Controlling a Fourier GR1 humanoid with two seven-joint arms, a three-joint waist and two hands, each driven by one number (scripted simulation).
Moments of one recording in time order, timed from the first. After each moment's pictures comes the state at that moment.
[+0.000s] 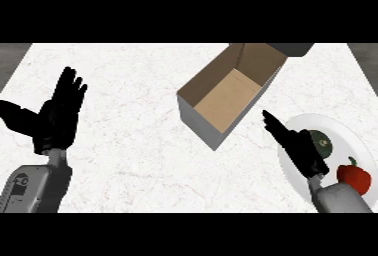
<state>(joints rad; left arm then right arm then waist) -0.26 0.24 0.03 -1.48 0.25 0.25 0.15 -0.17 -0.39 0.32 -1.36 -0.18 0.06 0.14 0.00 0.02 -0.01</state>
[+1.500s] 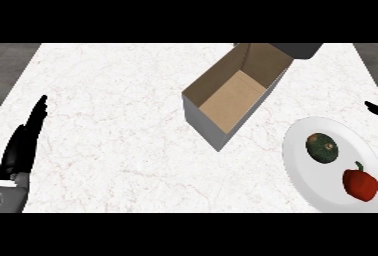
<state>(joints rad) -0.12 0.48 -0.01 -1.32 -0.06 0.23 0.06 -0.28 -0.90 0.14 -0.85 0.22 0.24 -0.93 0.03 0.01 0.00</state>
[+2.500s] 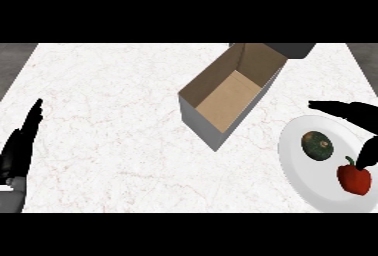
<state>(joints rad) -0.09 0.45 0.05 -1.32 -0.12 0.19 0.05 -0.57 -0.74 0.31 -0.67 0.67 0.29 -0.77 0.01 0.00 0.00</state>
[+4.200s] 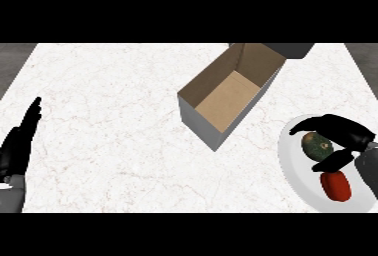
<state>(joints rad) -0.10 0.38 0.15 -1.34 -0.20 0.11 0.07 -0.41 -0.60 0.20 -0.93 0.88 0.34 -0.62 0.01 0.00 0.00</state>
